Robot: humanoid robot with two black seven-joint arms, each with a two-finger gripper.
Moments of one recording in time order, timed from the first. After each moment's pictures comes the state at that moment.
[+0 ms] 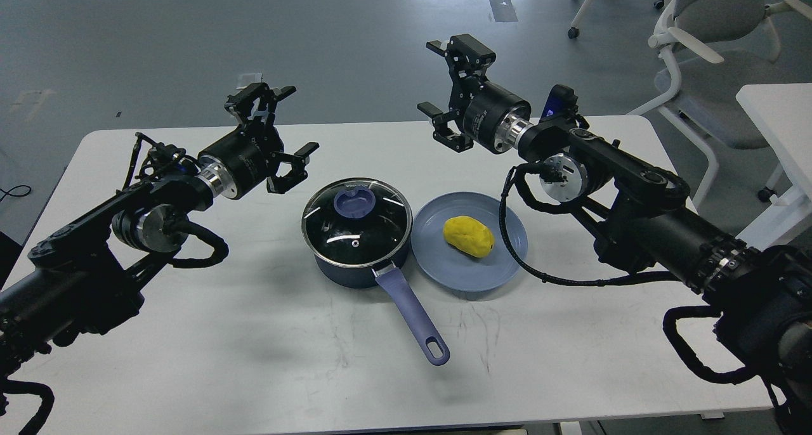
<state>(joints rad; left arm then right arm) -0.77 0.37 -0.61 -0.92 0.09 -0.28 -0.12 0.96 -0.12 0.63 0.77 -0.31 0.20 0.08</state>
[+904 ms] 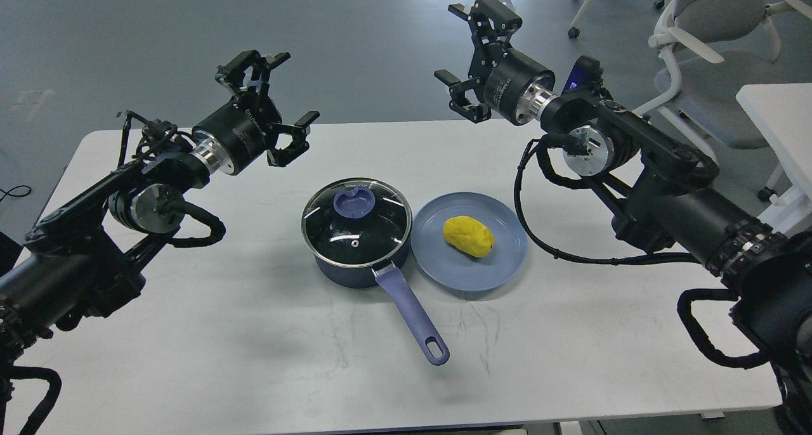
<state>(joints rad) -0.80 0.36 -0.67 -0.92 0.08 -0.31 -0.13 0.99 -0.16 0.68 0.77 -0.29 0.23 0.05</state>
